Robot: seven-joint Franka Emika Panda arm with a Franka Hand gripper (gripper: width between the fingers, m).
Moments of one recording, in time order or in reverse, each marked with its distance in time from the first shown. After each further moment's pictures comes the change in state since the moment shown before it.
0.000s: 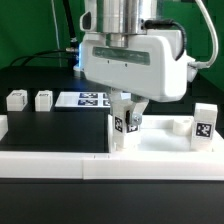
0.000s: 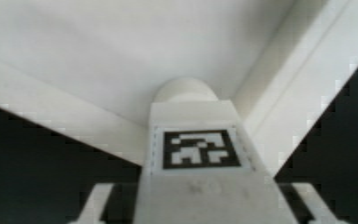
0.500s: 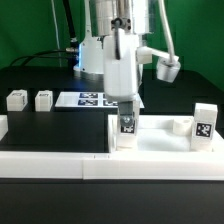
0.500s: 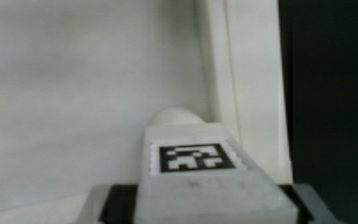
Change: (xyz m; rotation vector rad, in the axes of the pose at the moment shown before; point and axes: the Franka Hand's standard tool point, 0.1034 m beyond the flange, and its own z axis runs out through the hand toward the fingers) arm -0.004 -0.001 0.002 0.044 -0.068 0.555
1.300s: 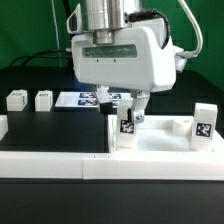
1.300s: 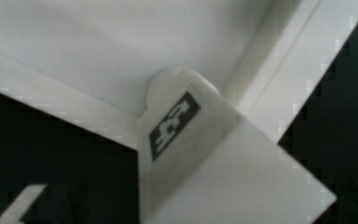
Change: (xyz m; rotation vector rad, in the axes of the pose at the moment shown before) arm 0.012 -0.005 -0.008 0.002 0.005 -0.772
